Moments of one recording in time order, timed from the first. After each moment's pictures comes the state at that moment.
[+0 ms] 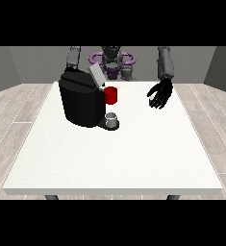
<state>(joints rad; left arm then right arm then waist) -0.46 0.46 -0.02 -0.89 -0.58 -0.05 -0.27 -0.24 -0.03 0.02 -1.39 0.16 -0.14 0.02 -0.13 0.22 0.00</state>
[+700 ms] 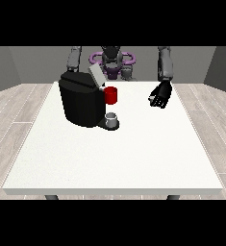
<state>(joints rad) -0.52 0.48 -0.12 -0.76 -0.81 -0.03 -0.28 -0.25 -0.02 0.01 -1.28 0.13 -0.14 -0.06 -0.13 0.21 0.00</state>
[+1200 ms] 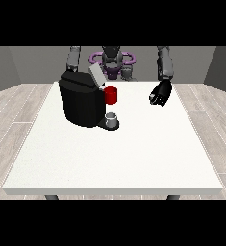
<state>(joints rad) -0.56 0.45 -0.09 -0.68 -0.84 -0.03 -0.35 -0.25 -0.04 0.01 -1.25 0.19 -0.19 -0.02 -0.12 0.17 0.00</state>
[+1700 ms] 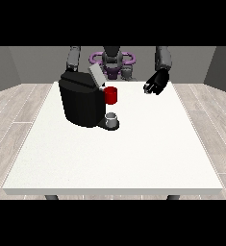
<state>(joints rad) -0.64 0.39 -0.07 -0.73 -0.78 -0.22 -0.33 -0.22 -0.04 -0.01 -1.15 0.20 -0.20 -0.04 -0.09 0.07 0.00</state>
